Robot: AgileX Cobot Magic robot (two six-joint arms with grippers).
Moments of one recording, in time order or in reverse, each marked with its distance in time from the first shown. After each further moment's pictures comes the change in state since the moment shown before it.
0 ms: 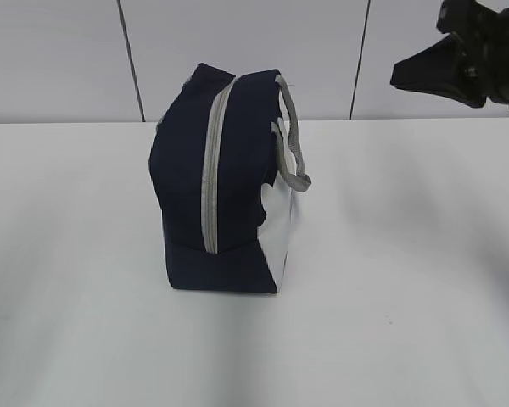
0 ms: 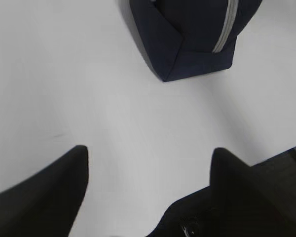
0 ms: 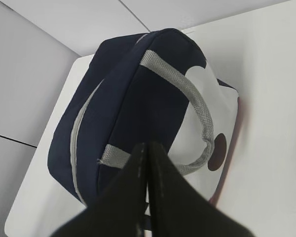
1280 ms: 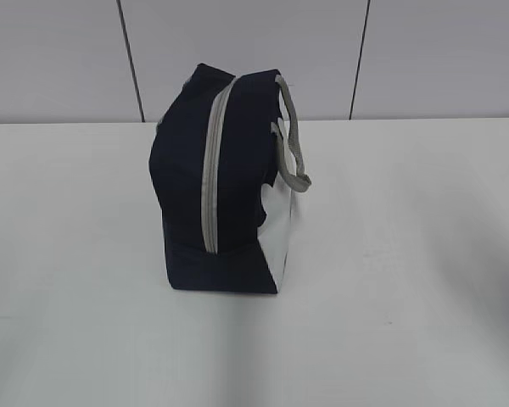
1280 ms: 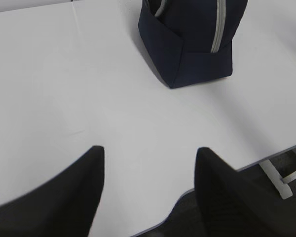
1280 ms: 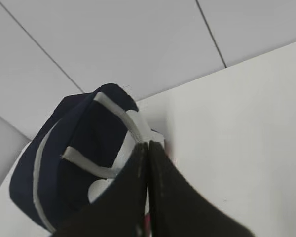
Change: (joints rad) left arm 0.000 -0.554 0.159 0.066 0.143 -0.032; right arm 0.000 -0.669 0.499 0.024 0.390 0.002
